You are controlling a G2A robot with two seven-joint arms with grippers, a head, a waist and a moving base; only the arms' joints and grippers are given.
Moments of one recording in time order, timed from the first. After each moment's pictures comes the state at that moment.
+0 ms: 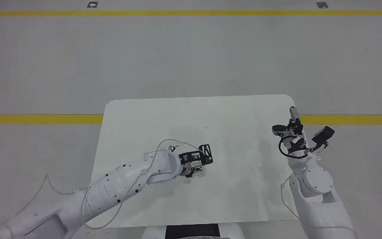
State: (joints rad) left arm 0.94 -1.06 -0.42 -1.66 1.11 -0.34 -0.81; right arm -1.73 -1.15 1.60 -1.80 0.42 0.00 0.00
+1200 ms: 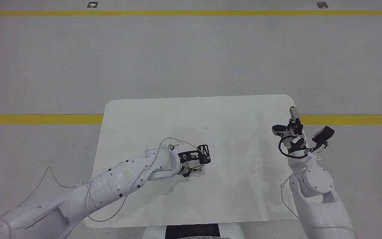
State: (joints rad) left arm 0.88 -1.07 -0.35 -1.58 1.08 -0.34 -0.81; right arm -1.73 -1.15 1.60 -1.80 0.42 0.00 0.00
